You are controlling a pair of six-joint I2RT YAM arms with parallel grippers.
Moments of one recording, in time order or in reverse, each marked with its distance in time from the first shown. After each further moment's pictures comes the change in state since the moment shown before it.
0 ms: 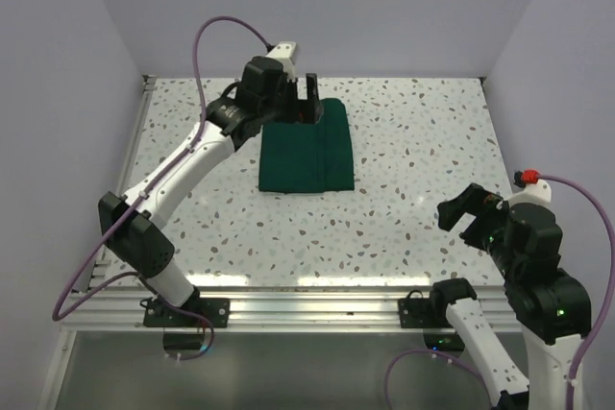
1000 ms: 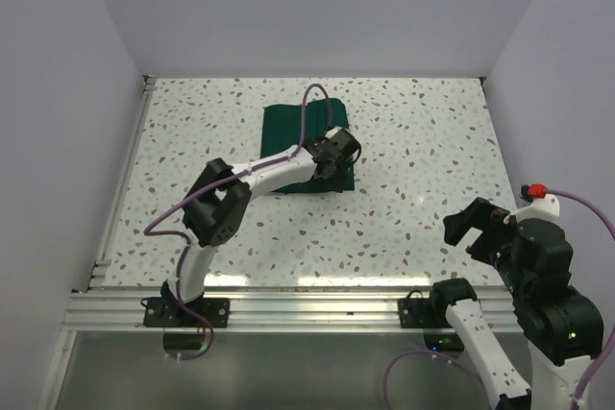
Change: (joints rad) left arm -0.275 0.472 0.006 -0.179 -0.327 -0.111; right arm 0.000 -0.045 0.052 -0.116 0.014 -0.019
